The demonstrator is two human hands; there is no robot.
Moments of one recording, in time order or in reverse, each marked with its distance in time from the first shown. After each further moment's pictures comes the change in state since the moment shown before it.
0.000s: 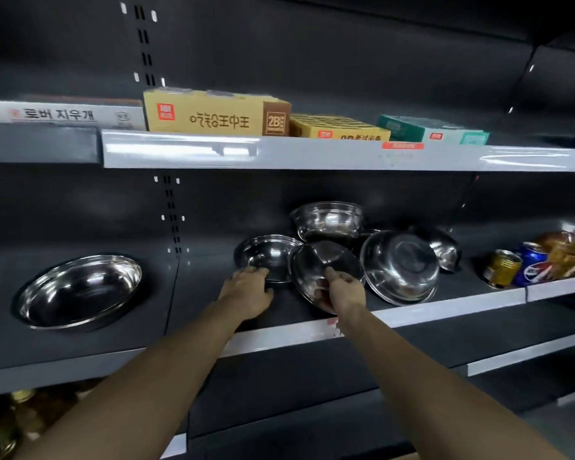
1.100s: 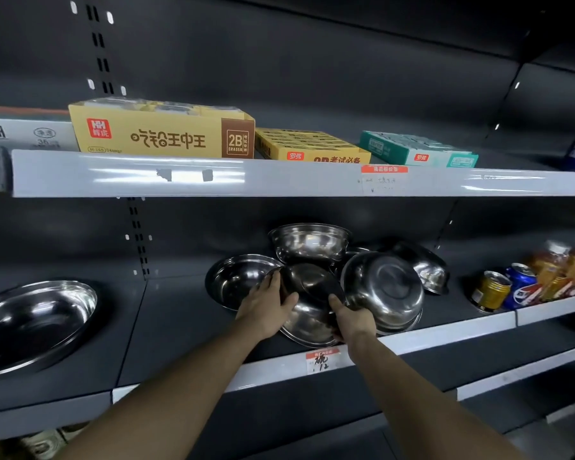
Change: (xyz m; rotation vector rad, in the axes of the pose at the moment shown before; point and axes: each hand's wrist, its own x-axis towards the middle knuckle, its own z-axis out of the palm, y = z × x) left_hand 0.058 0.062 0.031 -0.229 -0.009 0.052; right_hand 0.068 -0.004 -0.056 -0.412 0.185 0.022
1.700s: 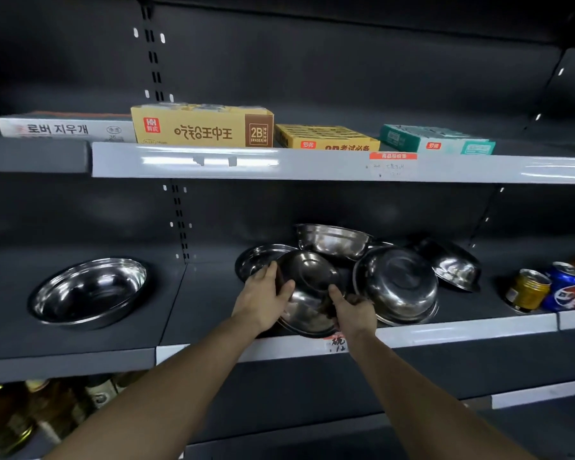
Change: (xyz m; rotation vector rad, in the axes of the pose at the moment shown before) left_hand -0.061 -0.009 -0.020 -0.078 0.211 -0.082; right_hand -0.033 0.016 0.015 0.061 -0.090 -0.177
